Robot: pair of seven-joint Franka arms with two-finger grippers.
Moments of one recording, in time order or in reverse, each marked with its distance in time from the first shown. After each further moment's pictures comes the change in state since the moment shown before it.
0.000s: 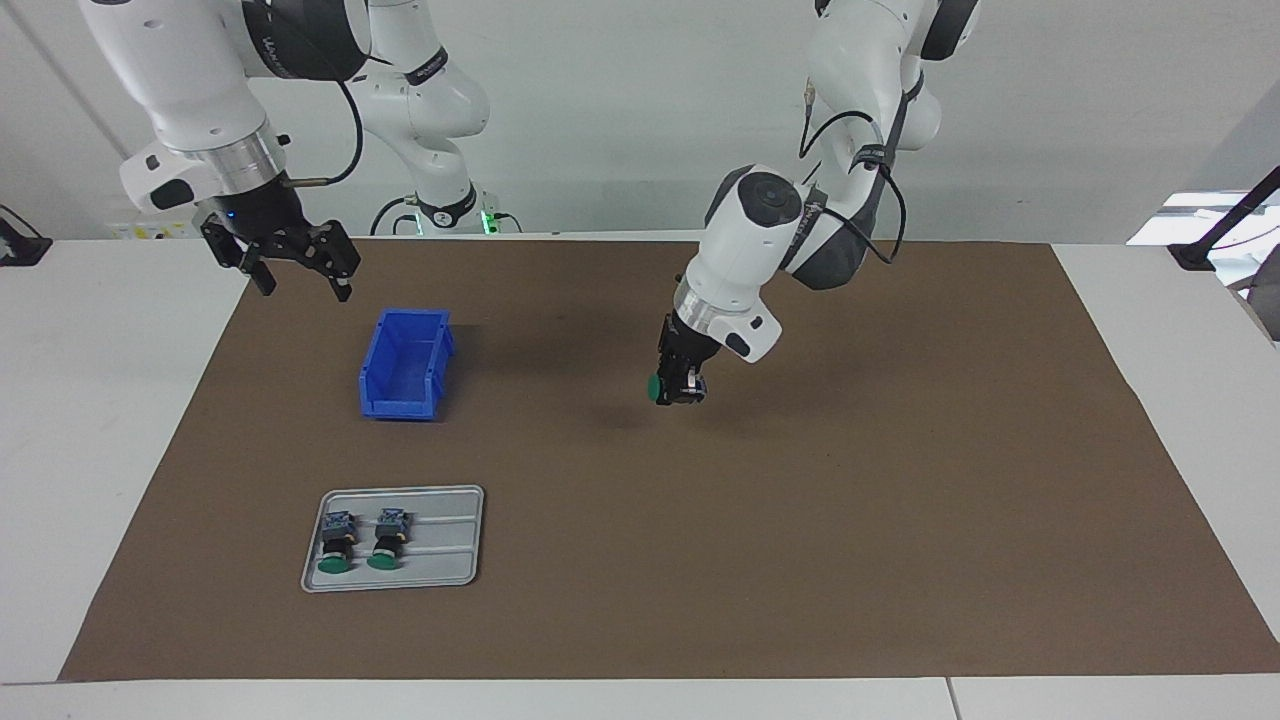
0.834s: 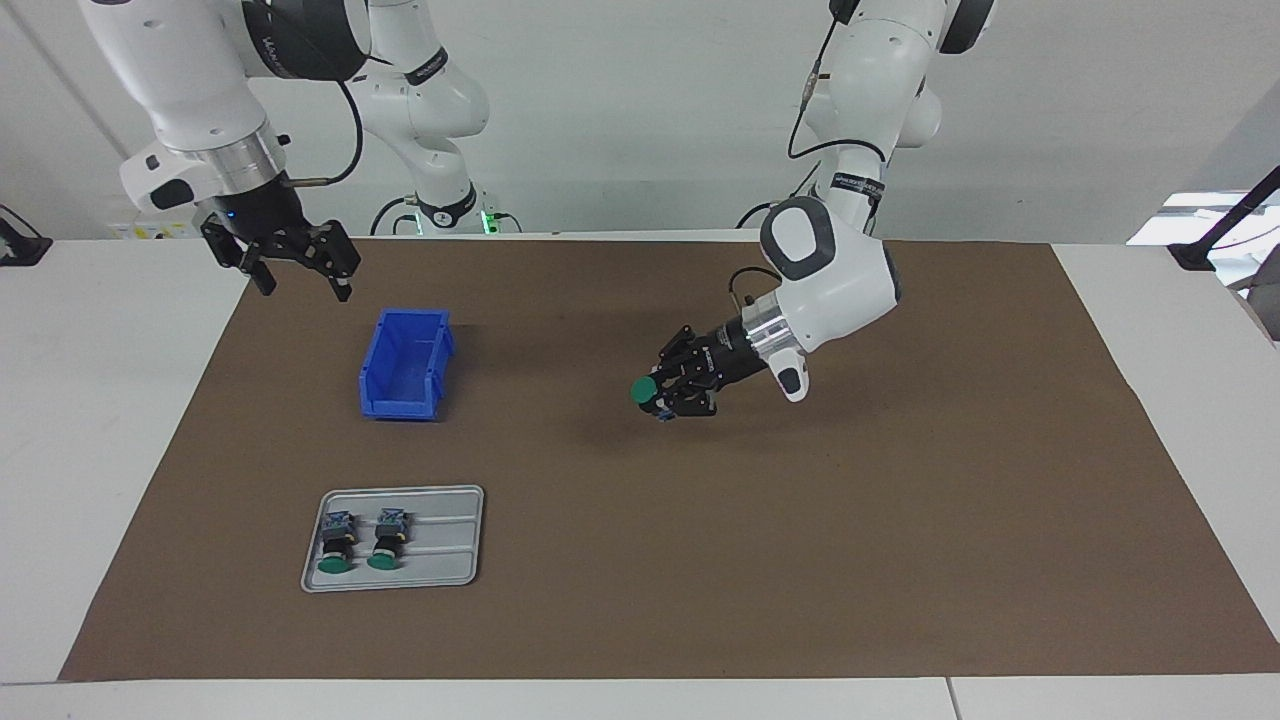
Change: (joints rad) left arm 0.093 -0.041 0.002 -0.200 -0.954 0.124 0.854; right arm 0.000 0.000 0.000 0.000 0.000 0.000 0.000
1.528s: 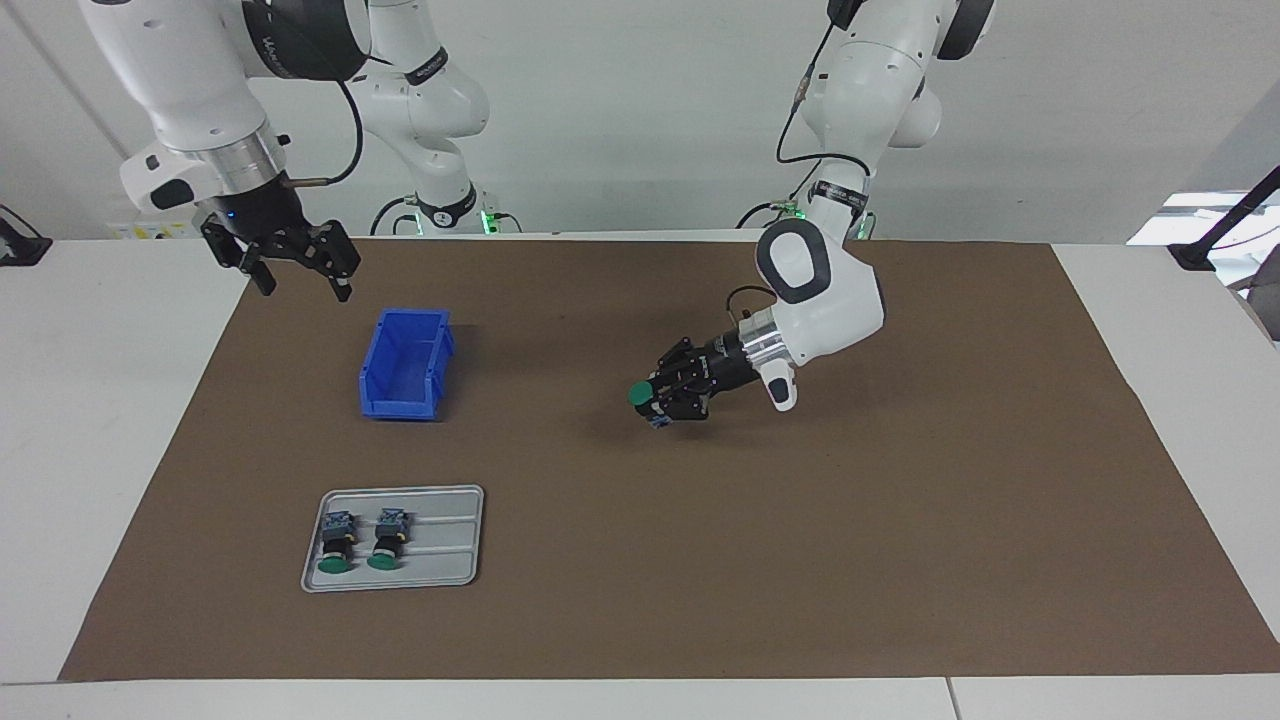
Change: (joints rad) left arm -0.002 0.059 -0.005 -0.032 -0.151 -0.002 0.239; right arm 0.000 0.000 0.000 0.000 0.000 0.000 0.000
